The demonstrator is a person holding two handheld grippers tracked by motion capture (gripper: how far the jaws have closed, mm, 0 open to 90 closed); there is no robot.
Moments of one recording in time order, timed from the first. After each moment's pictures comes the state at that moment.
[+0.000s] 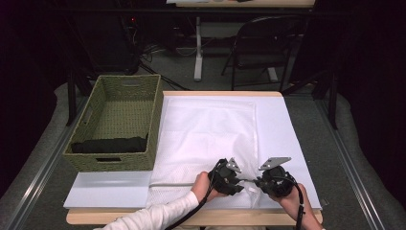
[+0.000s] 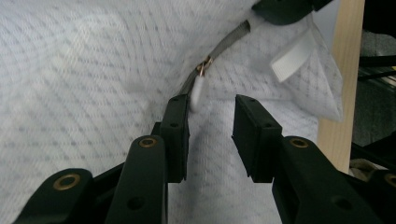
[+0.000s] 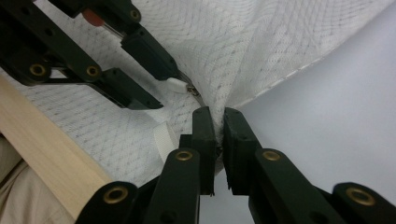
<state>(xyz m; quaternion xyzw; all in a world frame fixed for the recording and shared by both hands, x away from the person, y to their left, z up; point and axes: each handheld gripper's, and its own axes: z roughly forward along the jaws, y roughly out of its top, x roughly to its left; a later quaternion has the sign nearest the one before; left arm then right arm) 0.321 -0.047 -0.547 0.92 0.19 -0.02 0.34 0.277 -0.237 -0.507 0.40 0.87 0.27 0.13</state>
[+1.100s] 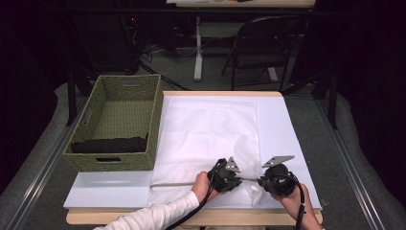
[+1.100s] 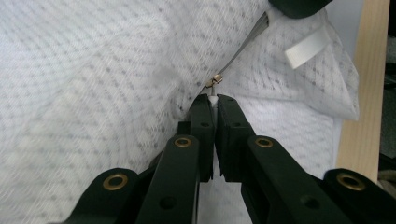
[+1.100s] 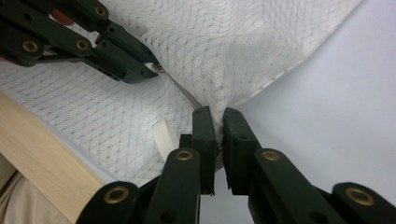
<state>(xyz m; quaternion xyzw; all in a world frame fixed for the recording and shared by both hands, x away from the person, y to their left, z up) 0.320 -0.040 -0.549 0.92 0.20 0.01 0.35 0.279 -0.243 -0.508 0.44 0.85 0.26 0.13</state>
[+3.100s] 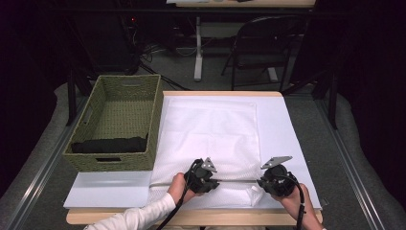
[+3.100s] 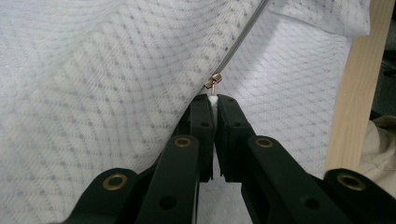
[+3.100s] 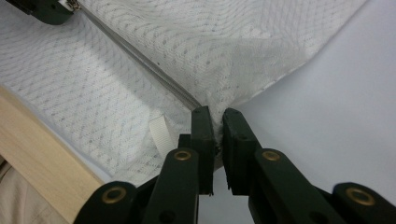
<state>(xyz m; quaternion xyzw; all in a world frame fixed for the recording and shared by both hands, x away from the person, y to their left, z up) 0.317 0.024 -0.543 0.92 0.23 0.00 0.32 0.280 -0.243 -0.511 0.42 0.86 0.24 0.13</state>
